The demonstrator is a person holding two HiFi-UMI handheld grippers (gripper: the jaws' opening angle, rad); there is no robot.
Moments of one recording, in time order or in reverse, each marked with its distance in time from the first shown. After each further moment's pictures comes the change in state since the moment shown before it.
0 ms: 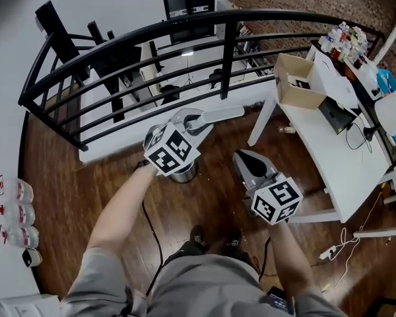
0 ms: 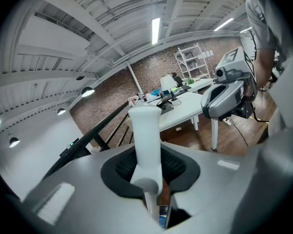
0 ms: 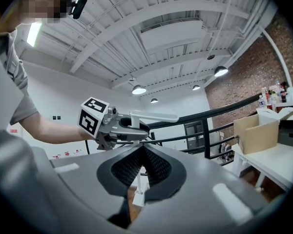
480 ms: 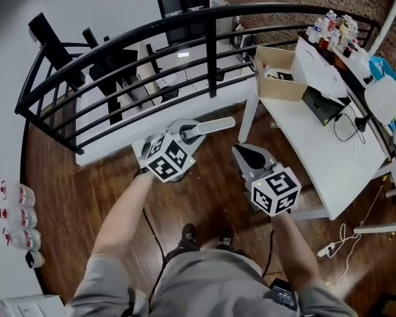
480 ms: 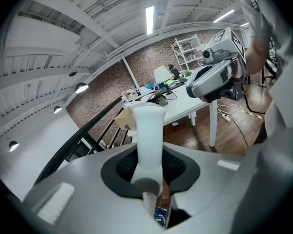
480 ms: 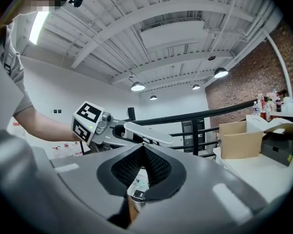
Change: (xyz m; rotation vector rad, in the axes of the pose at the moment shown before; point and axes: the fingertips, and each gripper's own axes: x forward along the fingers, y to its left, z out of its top) left arm 0.074 -0.074 0.026 0.029 0.085 -0.021; right arm -0.074 -0.082 0.000 -0.053 0.056 -0.013
